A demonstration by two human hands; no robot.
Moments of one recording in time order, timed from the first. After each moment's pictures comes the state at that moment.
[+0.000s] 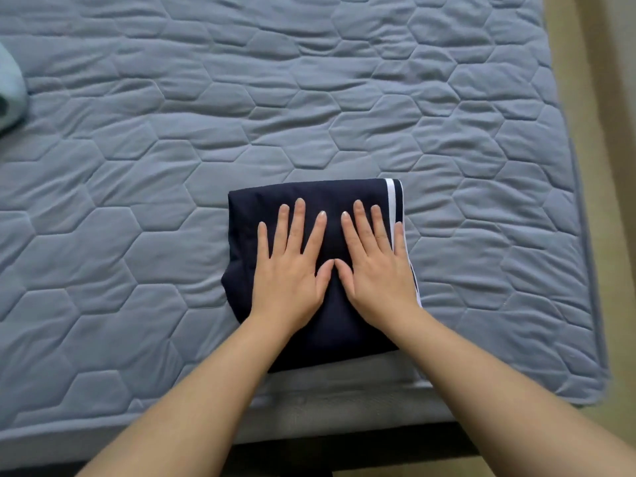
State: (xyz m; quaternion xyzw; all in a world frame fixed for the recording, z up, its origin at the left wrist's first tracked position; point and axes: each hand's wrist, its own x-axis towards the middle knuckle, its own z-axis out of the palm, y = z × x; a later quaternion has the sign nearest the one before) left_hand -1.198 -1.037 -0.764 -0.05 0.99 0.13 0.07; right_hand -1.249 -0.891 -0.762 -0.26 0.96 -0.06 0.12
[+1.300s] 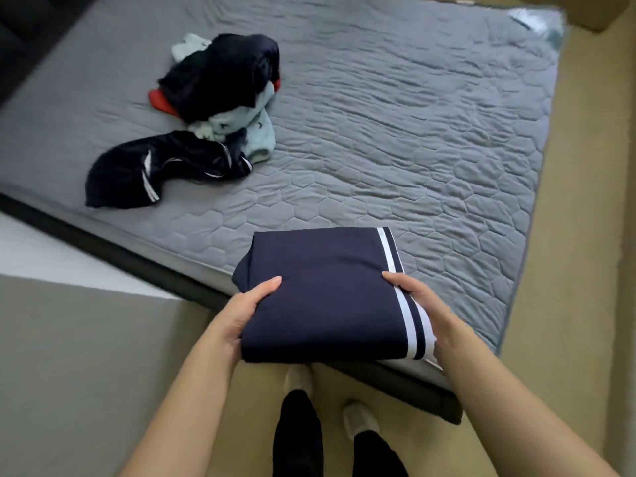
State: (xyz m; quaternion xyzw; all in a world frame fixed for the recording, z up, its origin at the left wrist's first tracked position) left_hand -0.991 -1.015 -0.379 -0.56 0.32 0.76 0.01; right_hand -1.186 -0.816 -0.405 0.17 0.52 -0.54 0.64
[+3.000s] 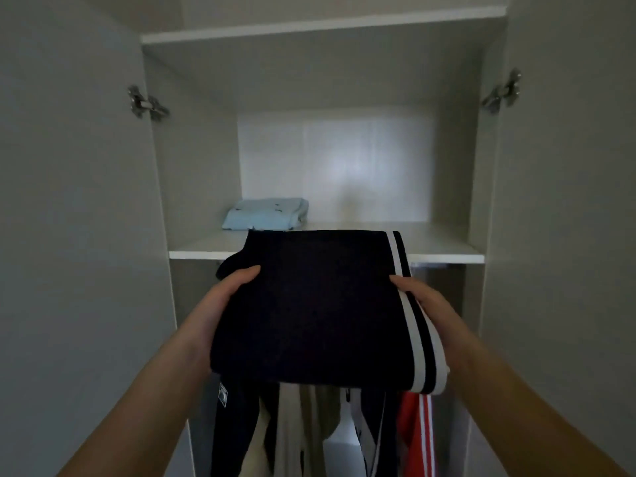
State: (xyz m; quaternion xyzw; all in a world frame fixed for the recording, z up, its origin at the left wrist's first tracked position) left_hand -0.092 -0.084 0.145 -0.55 -0.12 -0.14 -0.82; right_hand 0.048 -0.314 0.107 -0.55 -0.21 0.25 0.77
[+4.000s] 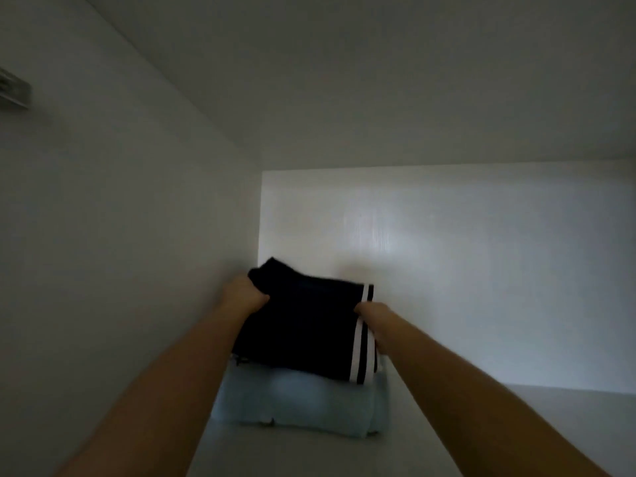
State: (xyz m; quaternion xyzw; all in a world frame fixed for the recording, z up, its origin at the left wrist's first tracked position) left_hand 0.474 0.402 0.285 -0.90 -0.27 -0.26 -0.19; right_hand 0.567 0.194 0.262 -0.76 -0.15 0.10 0.62
